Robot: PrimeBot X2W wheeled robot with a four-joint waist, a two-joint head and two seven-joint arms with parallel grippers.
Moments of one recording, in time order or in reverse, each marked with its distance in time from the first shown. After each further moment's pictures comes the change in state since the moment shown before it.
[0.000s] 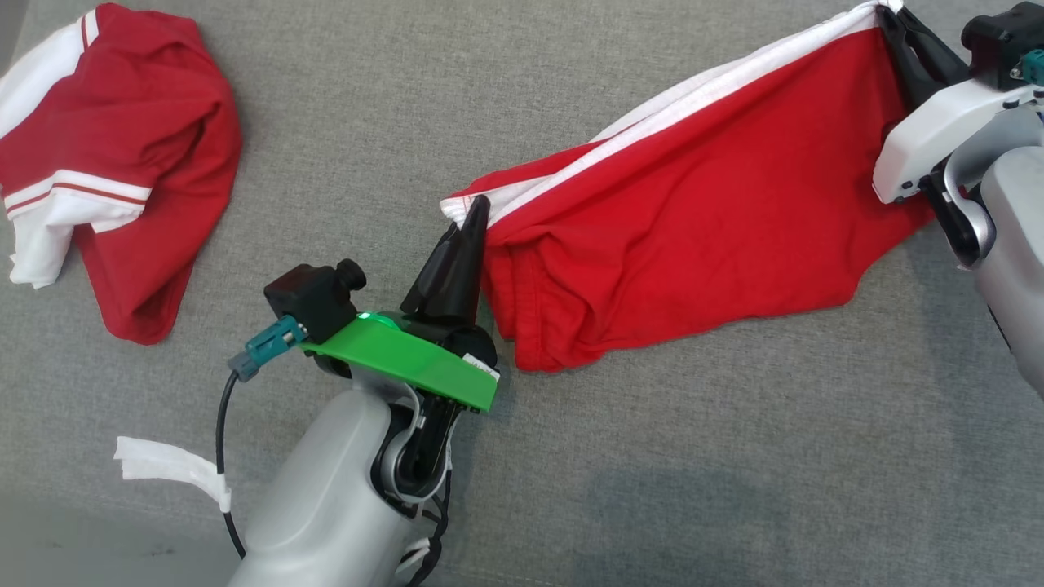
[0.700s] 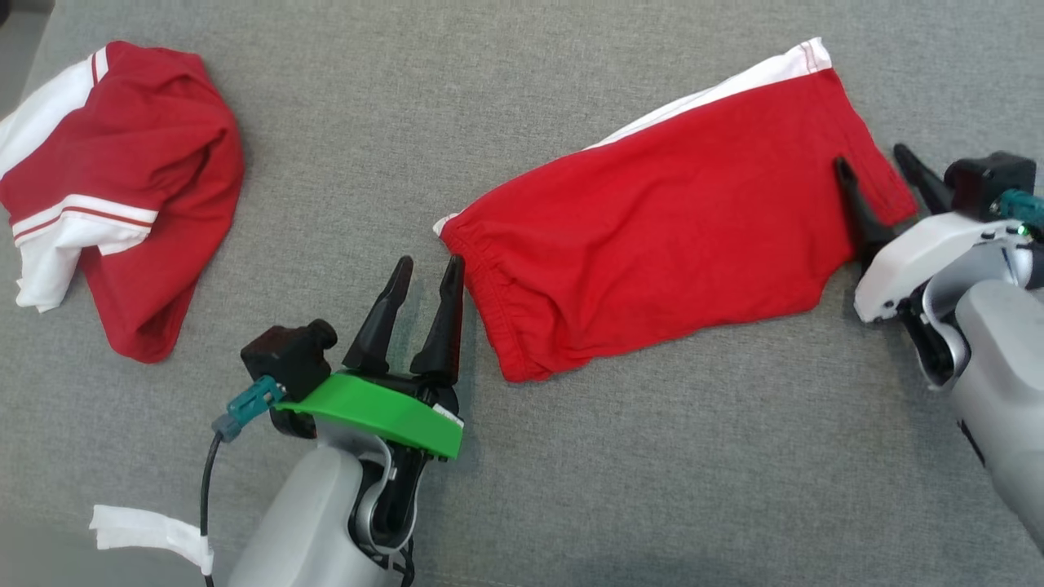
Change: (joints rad) left arm 0.113 -0.001 0.105 0.022 0.161 0.000 0.000; right arm 0.238 0.025 -0.083 -0.030 0.113 0.000 0.000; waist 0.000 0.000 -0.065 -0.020
